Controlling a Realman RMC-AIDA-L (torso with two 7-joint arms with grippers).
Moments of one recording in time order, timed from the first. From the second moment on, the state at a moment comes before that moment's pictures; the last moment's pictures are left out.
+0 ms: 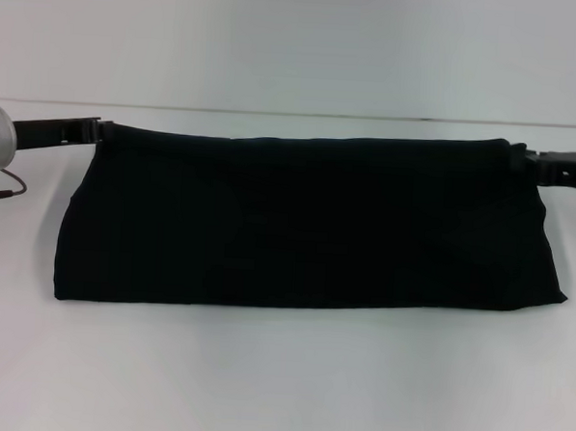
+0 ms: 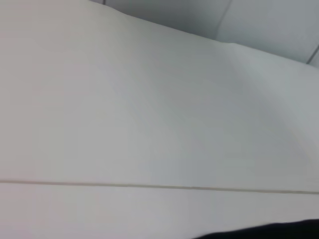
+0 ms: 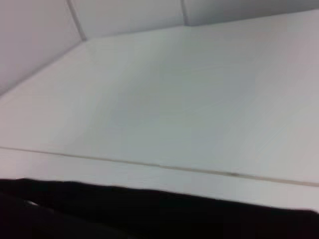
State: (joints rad) left arm -0.81 -2.01 0.28 0.54 2.45 0.93 -1.96; right arm 0.78 1.95 -0.39 -0.37 -2.23 -0.93 1.64
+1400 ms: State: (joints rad) left arm -0.88 -2.04 0.34 0.46 2.45 0.66 -1.95; right arm 0.89 1.97 -0.47 -0.36 -2.23 -0.72 1.70
